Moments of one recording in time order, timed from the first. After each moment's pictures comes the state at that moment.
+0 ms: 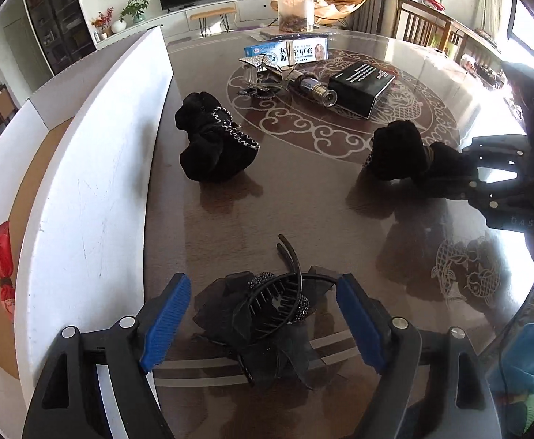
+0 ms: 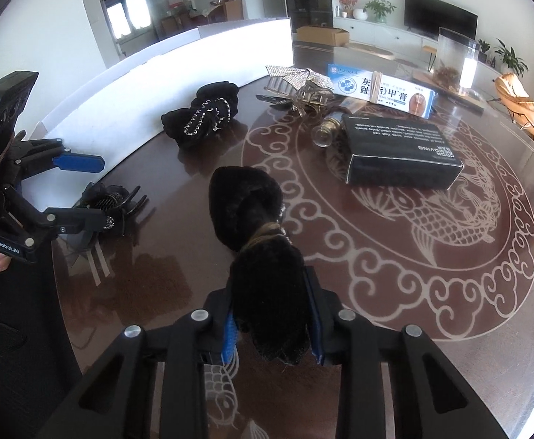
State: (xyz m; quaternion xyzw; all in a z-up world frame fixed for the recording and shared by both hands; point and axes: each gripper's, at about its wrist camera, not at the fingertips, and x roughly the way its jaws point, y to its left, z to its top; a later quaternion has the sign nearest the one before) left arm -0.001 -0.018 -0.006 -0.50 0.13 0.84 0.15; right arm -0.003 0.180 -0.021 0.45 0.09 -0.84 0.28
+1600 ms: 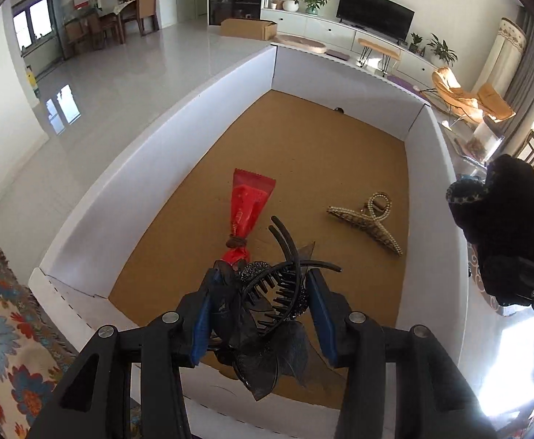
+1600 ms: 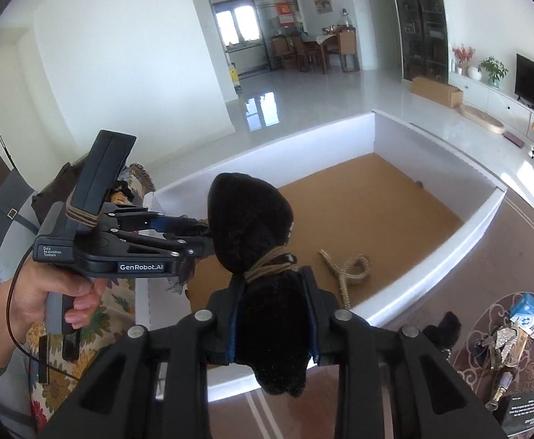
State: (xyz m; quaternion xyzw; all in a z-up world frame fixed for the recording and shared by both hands) left arm -0.023 -0.273 0.061 -0.50 -0.08 0.86 -0.07; right arm -0.046 -0.112 0.092 0.39 0.11 -0.78 0.48
